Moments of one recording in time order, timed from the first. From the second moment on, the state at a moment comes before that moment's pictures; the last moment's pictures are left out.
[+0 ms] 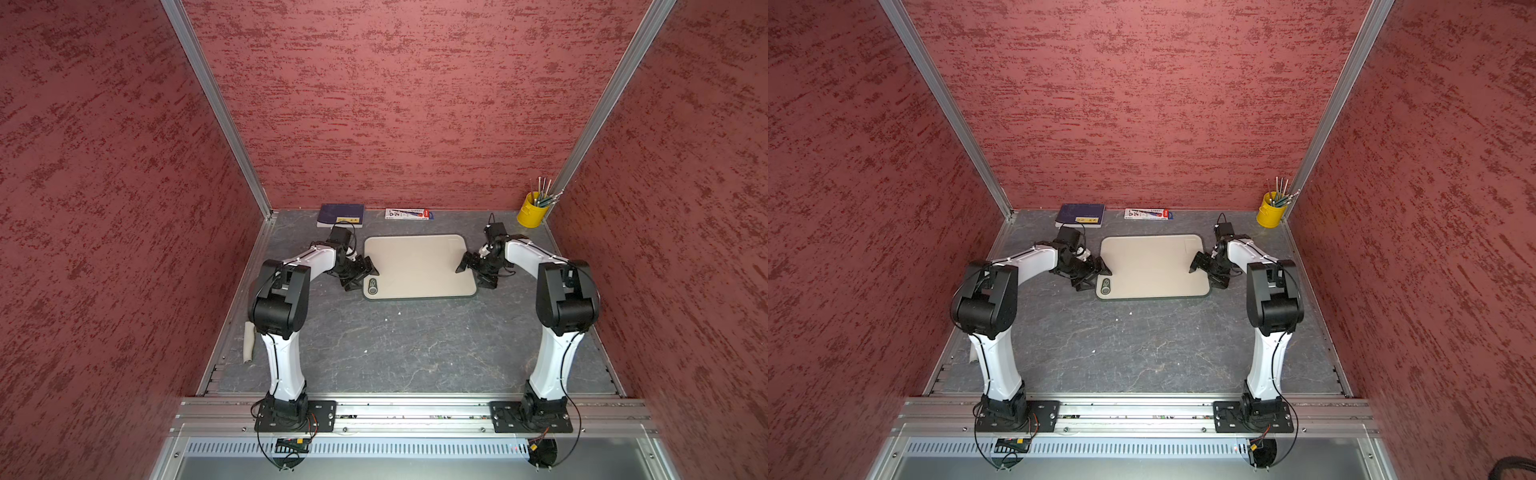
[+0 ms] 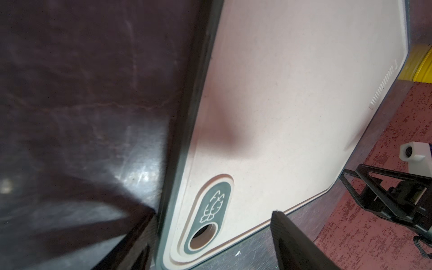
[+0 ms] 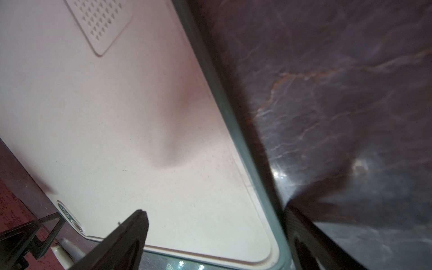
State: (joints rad) left arm -0.21 1.99 1.33 -0.59 0.51 -0.65; right arm 0.10 2.02 1.43 -0.74 -0.37 0.58
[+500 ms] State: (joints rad) left arm -0.15 1.98 1.30 -0.56 0.51 -0.60; right arm 0.17 2.02 1.42 -0.73 -0.33 0.57
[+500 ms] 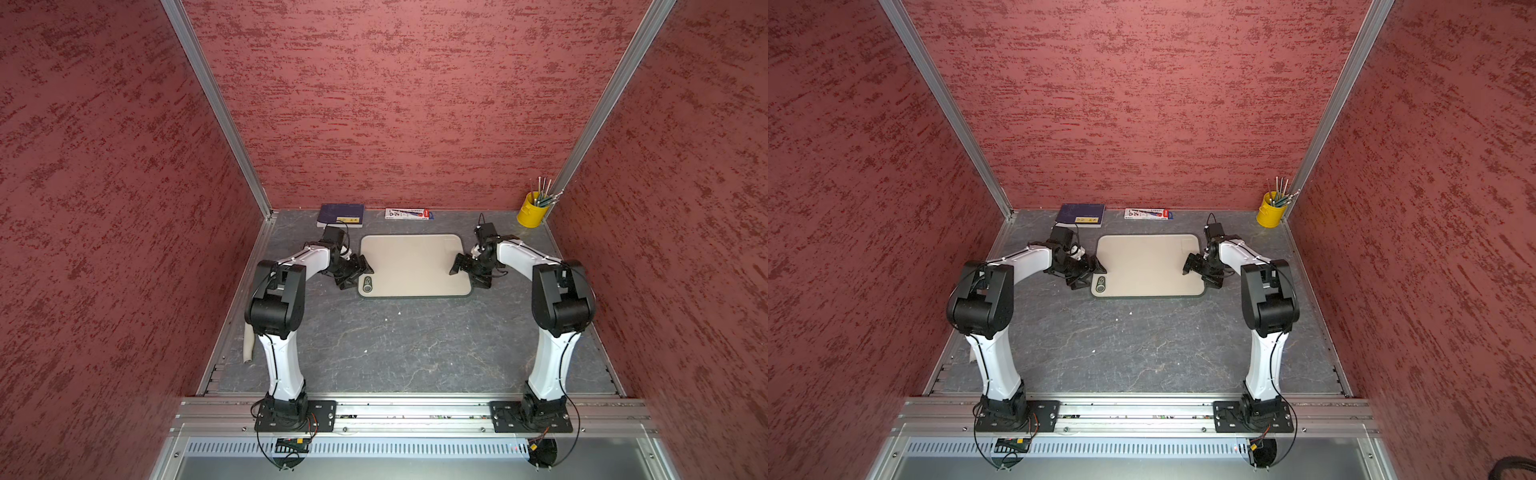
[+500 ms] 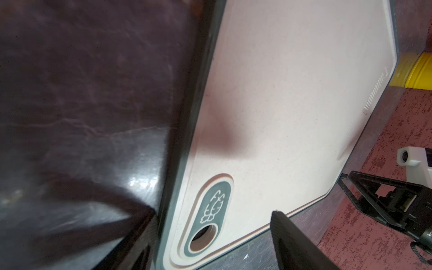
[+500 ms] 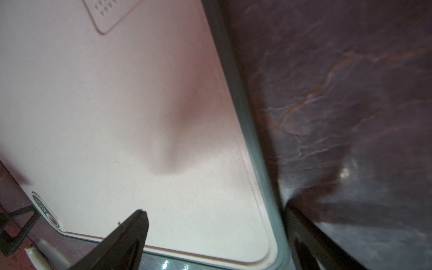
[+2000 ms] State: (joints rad) left arm -0.15 1.95 1.26 -0.51 0.51 -0.60; right arm 0.21 2.02 1.43 -0.73 -0.23 0.60
